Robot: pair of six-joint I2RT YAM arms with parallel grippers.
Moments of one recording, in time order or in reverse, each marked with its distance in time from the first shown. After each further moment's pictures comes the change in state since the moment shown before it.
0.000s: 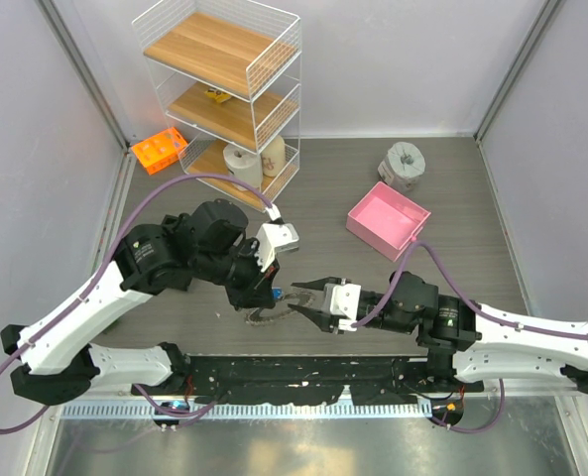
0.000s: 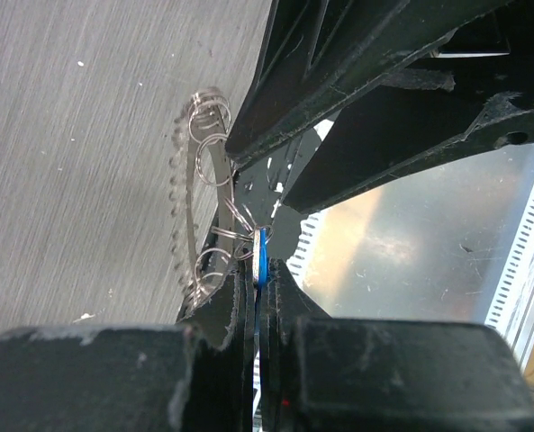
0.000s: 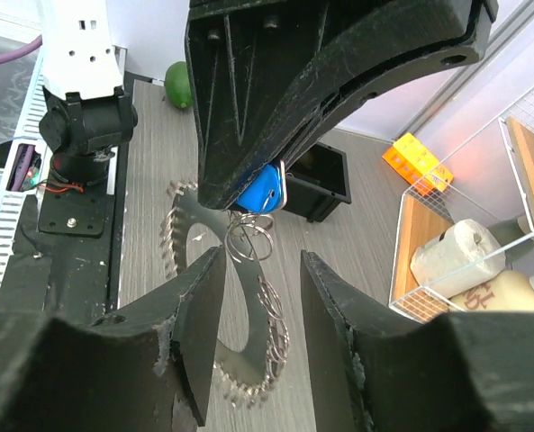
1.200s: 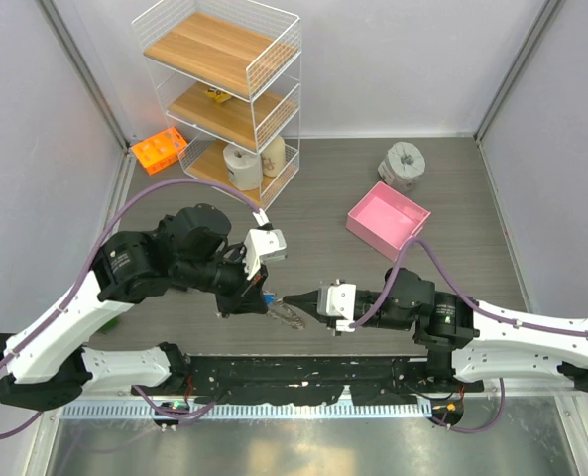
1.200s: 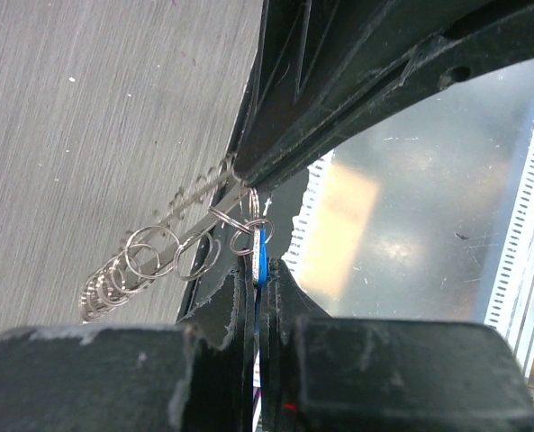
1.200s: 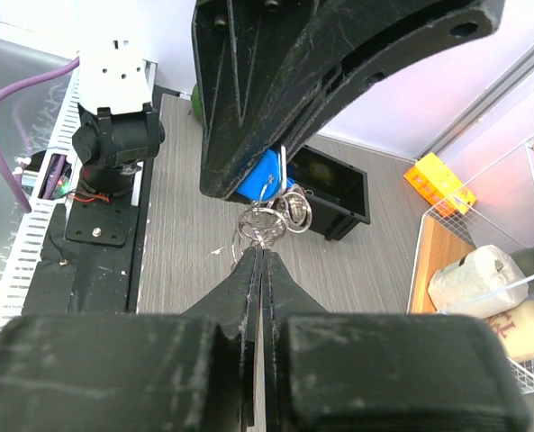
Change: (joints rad) left arm -0.022 -0.061 0.010 -0.021 0.024 0.023; right arm 0.000 0.050 0.055 -0.013 -0.072 0.008
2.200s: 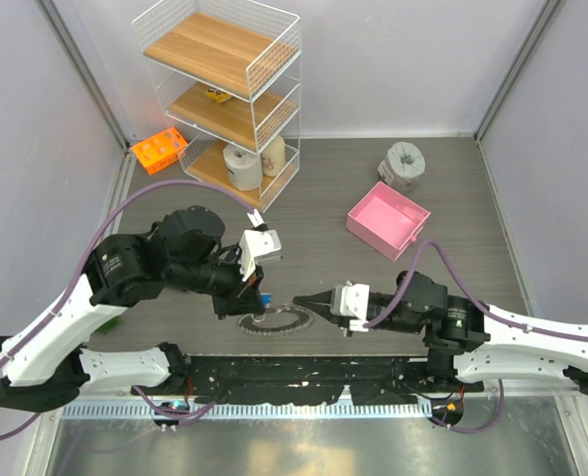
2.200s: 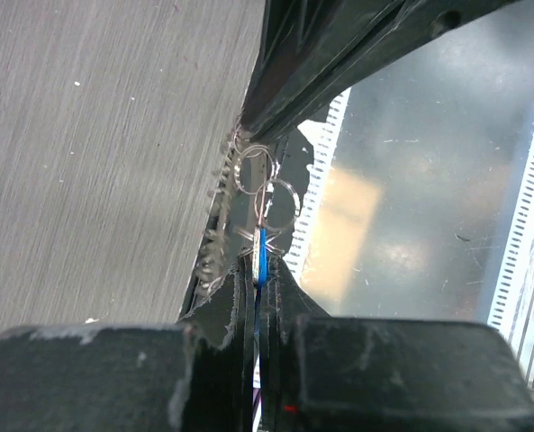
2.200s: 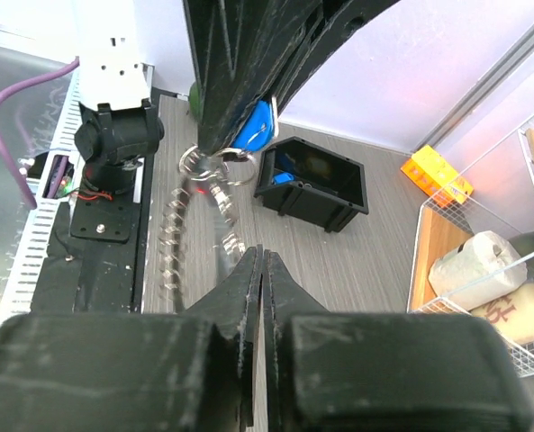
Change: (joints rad) left arm -0.008 -0.024 0.003 0.001 -0.012 -0.007; right arm 0.000 -0.063 -0.033 -0.020 0.033 0.035
